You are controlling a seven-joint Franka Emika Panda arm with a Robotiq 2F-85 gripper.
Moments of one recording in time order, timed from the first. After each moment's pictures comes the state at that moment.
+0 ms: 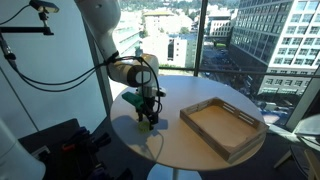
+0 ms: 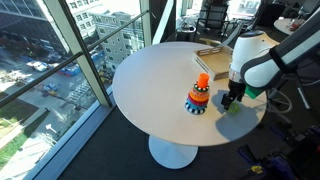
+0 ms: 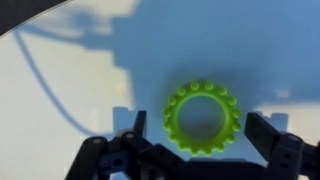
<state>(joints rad) 0.06 0.49 -0.03 -2.33 -0.15 2.62 0.14</state>
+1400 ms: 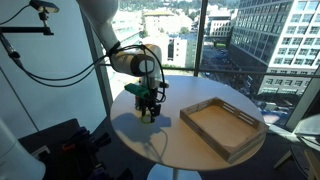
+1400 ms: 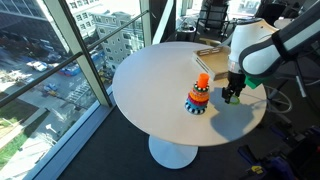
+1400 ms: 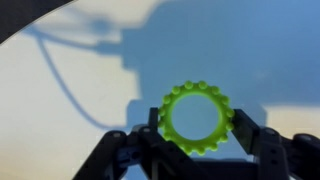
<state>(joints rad) 0.06 0.44 -0.02 -2.28 -0.14 2.49 0.11</state>
